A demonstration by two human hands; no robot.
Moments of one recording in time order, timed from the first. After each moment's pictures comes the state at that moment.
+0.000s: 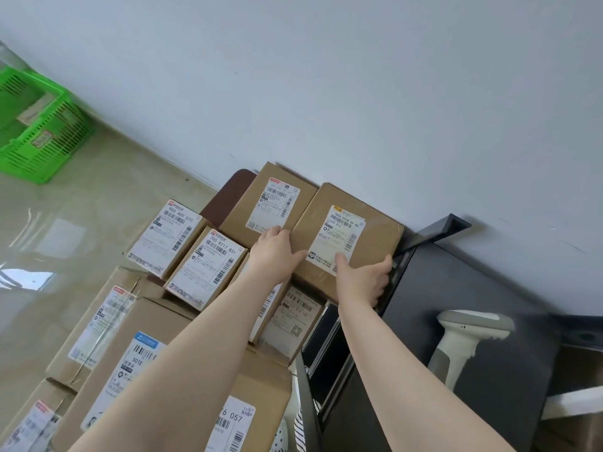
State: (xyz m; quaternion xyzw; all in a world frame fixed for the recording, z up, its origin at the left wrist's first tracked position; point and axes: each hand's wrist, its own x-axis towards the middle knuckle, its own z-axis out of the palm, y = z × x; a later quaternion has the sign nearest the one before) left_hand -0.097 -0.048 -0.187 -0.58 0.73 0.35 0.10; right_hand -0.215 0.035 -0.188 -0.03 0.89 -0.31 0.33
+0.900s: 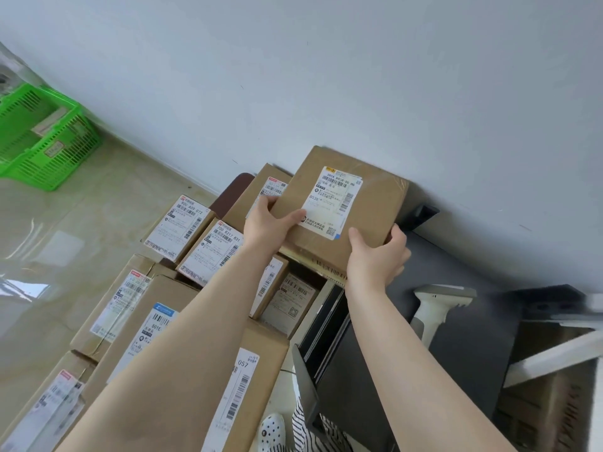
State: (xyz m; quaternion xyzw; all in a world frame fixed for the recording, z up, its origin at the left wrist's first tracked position) left_hand -0.088 -0.031 -0.113 -0.64 0.50 0.54 -0.24; right_hand -0.220 0.060 -0.101 -0.06 0.86 -0.45 0.24
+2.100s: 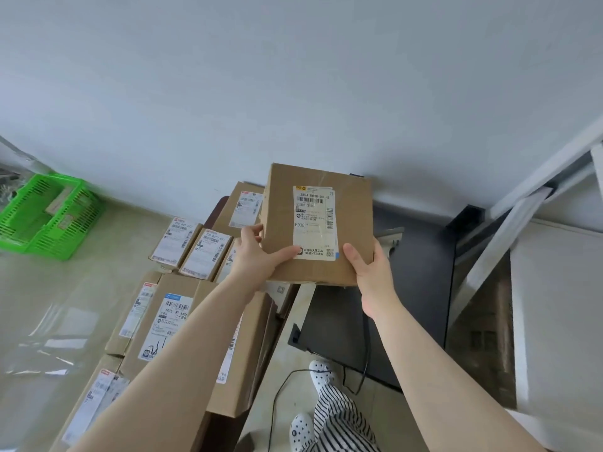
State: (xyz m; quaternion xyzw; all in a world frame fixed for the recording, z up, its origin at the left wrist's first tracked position) left_hand -0.073 0.114 -0.024 -0.59 0.59 0.54 -0.13; right_hand -0.248 0.228 -0.079 -0.12 0.66 -0.60 0.44
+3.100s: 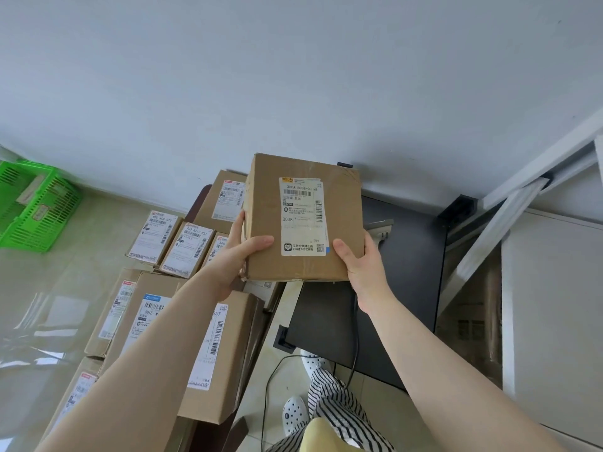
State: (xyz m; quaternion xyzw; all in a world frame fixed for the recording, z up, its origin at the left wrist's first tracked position) left_hand -0.067 0.090 -0.046 -0.48 0.50 0.72 -0.10; right_hand -0.266 0.224 -0.088 -0.14 0.68 -0.56 0.45
